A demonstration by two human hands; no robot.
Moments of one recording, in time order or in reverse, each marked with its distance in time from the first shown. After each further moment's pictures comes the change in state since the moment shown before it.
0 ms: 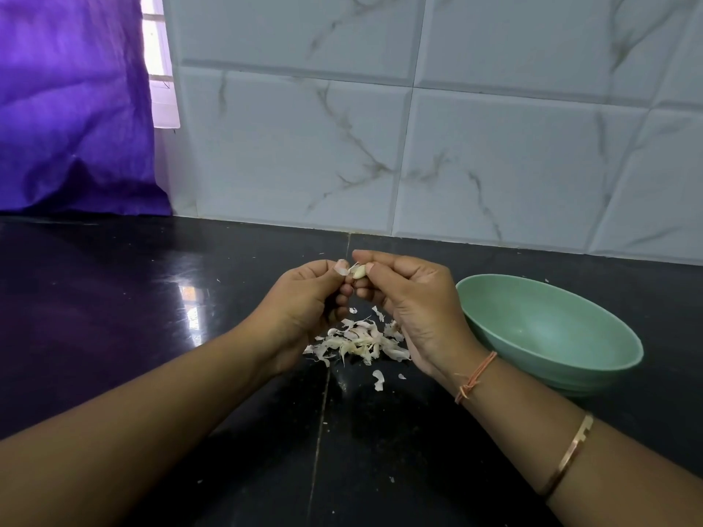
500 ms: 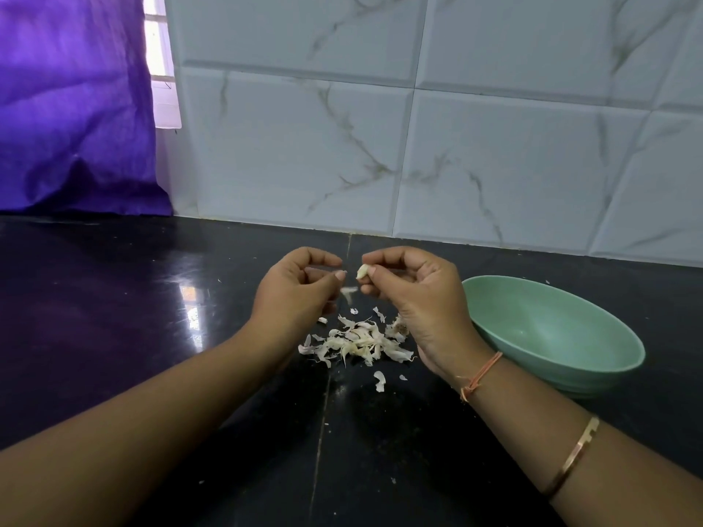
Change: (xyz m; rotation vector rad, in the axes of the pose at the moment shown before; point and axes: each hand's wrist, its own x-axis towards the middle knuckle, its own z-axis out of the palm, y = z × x) left_hand 0.005 -0.006 -0.011 0.297 0.186 0.225; right_hand 0.003 0.001 -0.007 -0.119 0.012 -0.129
